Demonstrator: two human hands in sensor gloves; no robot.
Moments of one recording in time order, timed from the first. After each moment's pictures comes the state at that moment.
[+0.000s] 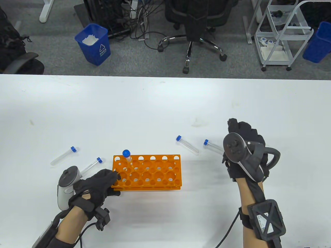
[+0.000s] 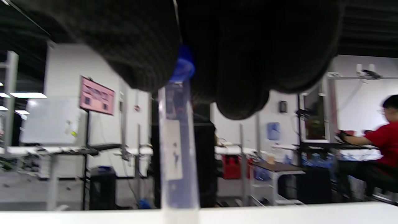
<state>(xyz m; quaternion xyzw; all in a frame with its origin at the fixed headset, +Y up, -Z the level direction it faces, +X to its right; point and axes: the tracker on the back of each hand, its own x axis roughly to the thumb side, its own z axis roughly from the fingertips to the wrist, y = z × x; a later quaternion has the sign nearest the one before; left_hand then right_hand) -0.272 -0.743 -0.175 -0.24 0.02 0.70 0.67 0.154 -0.550 -0.229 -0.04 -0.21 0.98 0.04</state>
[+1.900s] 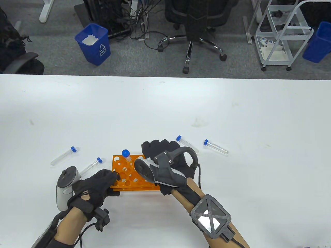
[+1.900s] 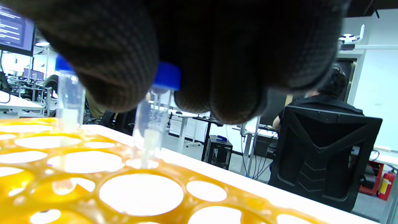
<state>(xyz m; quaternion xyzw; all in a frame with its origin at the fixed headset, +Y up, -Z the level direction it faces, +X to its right) -0.274 -0.742 -0.174 -0.23 0.01 0.70 0.67 -0.034 -0.586 -0.208 0.24 -0.13 0.96 -0.03</state>
